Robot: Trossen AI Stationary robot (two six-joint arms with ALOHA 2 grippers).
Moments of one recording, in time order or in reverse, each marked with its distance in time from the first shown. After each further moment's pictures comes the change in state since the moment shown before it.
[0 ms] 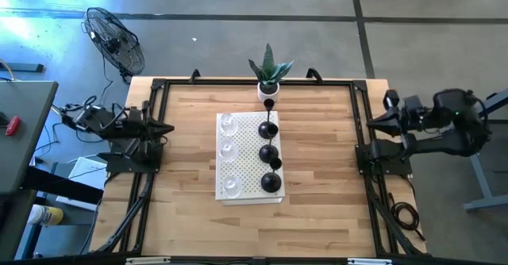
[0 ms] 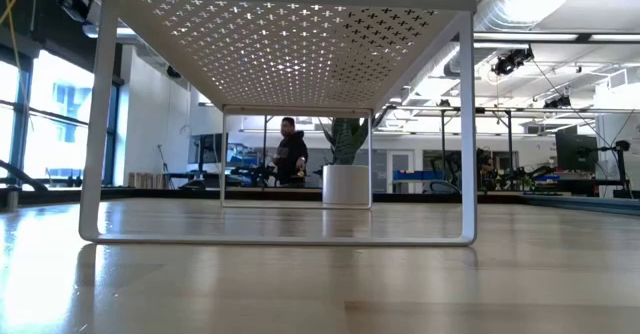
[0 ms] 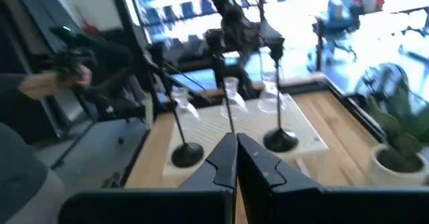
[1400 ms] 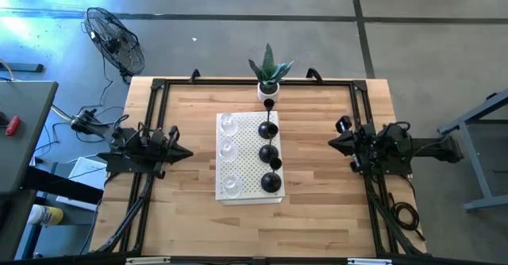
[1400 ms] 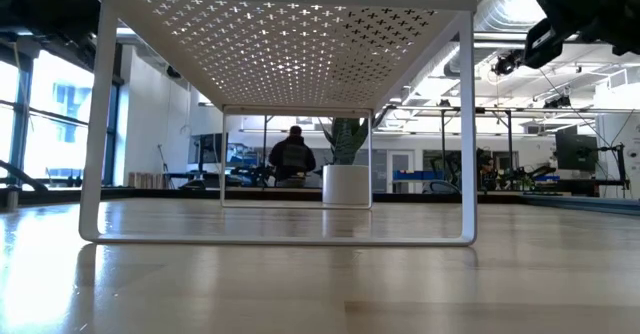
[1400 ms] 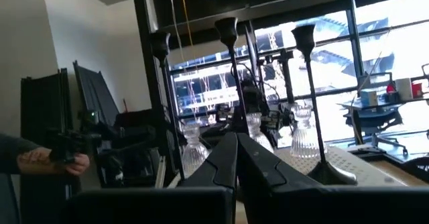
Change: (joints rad) left arm 0.000 -0.113 -0.530 0.660 0.222 -0.048; right arm 0.000 -0.326 -1.064 1.228 -0.055 0.039
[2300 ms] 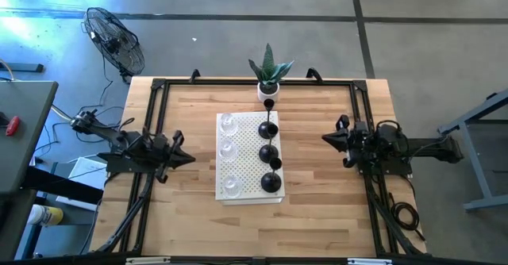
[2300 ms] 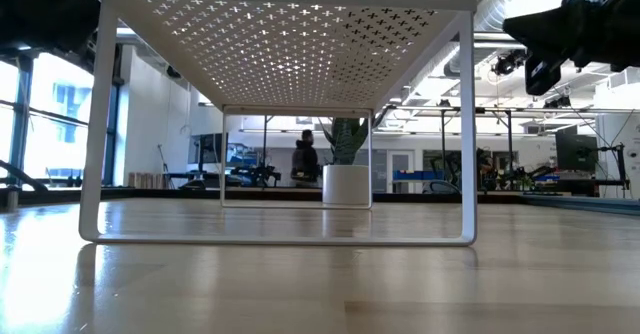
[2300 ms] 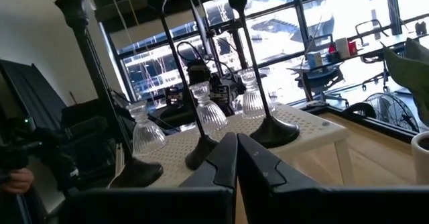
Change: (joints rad) left arm 0.000 0.000 -0.134 0.171 0.084 0.049; right arm 0.000 0.000 0.001 -0.151 0.182 0.067
